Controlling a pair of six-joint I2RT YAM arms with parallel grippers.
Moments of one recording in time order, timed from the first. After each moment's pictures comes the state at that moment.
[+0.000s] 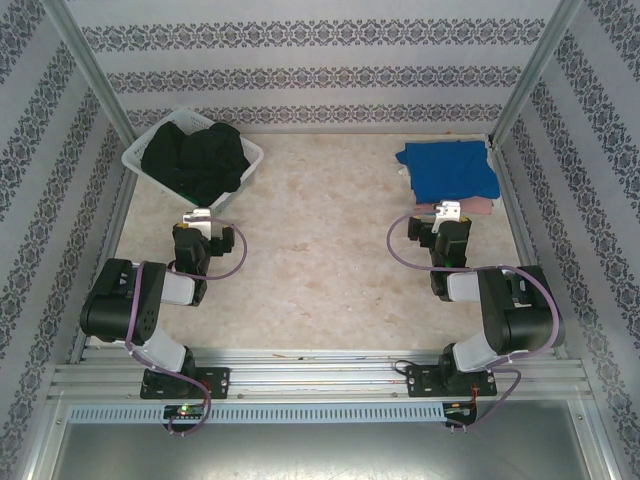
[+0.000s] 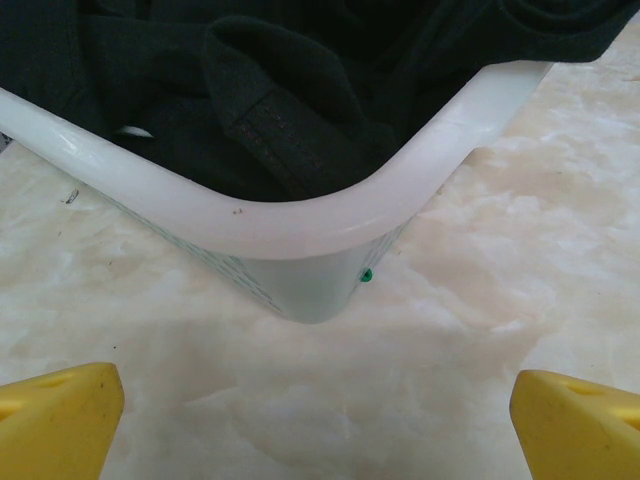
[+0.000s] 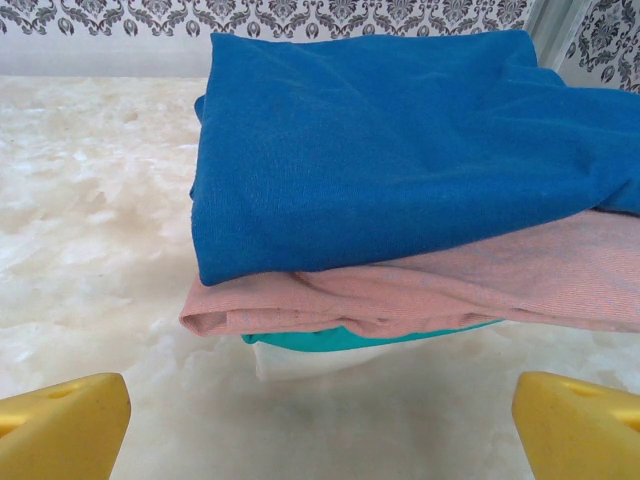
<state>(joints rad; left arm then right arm) -0.04 1.59 0.35 0.89 -0.15 0.02 0.05 1.52 0.37 0.81 0.17 0.03</state>
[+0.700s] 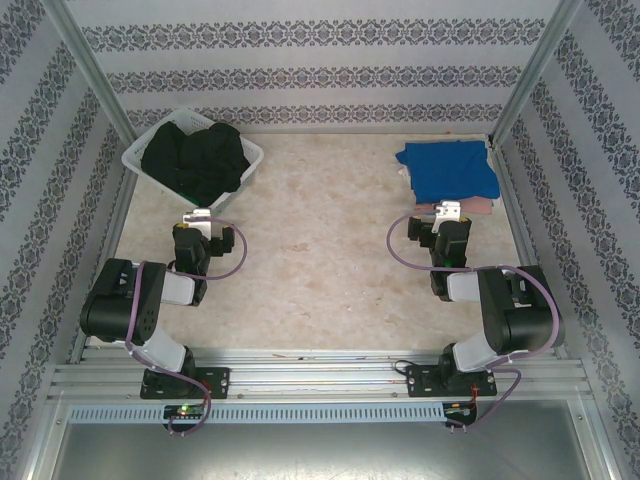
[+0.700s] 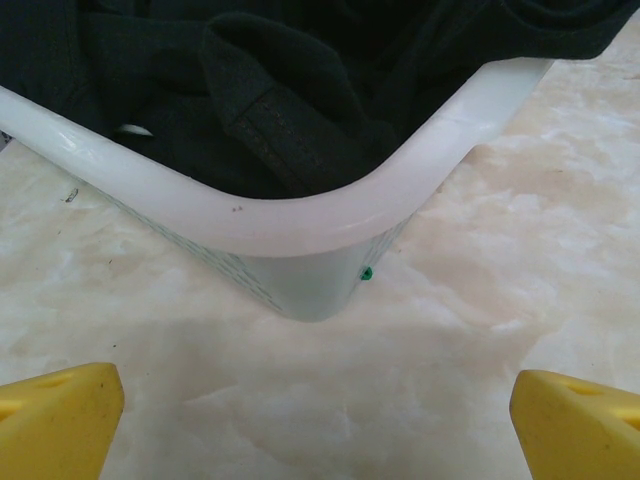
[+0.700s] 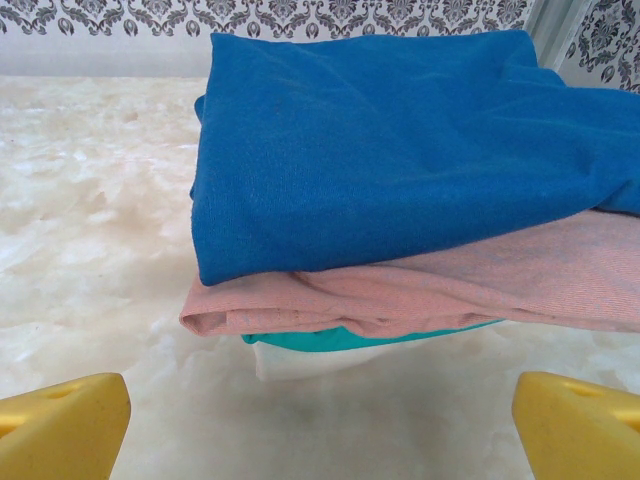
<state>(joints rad) -0.04 1.59 0.35 0.89 -0.15 0.02 0.05 1.52 0.37 0.81 0.17 0.03</state>
